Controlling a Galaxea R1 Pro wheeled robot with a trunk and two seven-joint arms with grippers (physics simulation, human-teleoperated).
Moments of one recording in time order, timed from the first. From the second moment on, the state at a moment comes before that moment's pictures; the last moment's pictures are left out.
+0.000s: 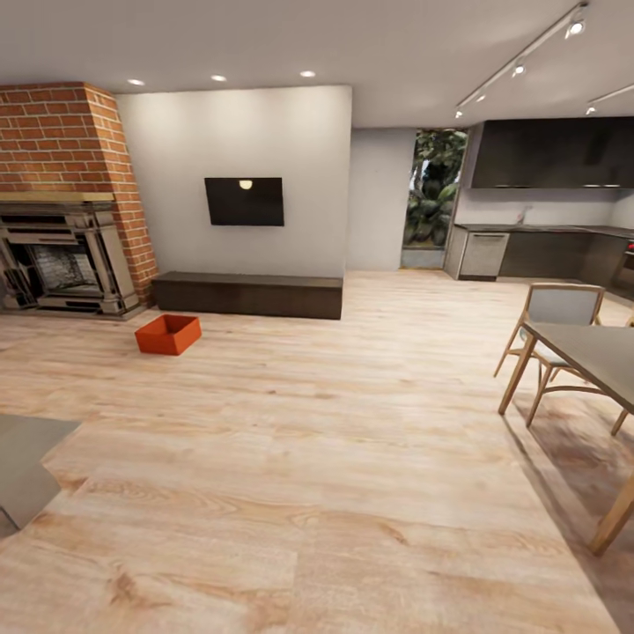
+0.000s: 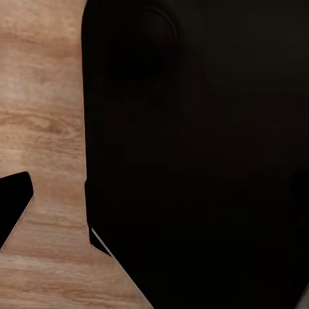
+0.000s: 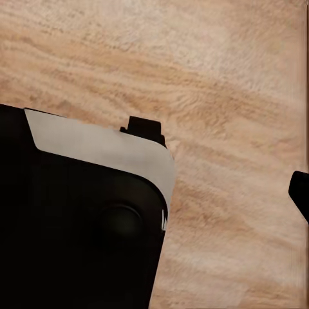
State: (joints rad) left arm 0.00 0.00 0.01 -0.02 0.05 -0.01 -0.02; right arm -0.20 -0.01 0.55 0.03 -0.33 -0.06 -0.02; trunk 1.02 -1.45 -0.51
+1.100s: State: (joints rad) left arm 0.00 0.00 0.01 -0.02 0.05 -0.01 -0.02; right arm -0.20 -0.01 0.55 0.03 -0.33 -0.06 -0.02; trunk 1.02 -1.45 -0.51
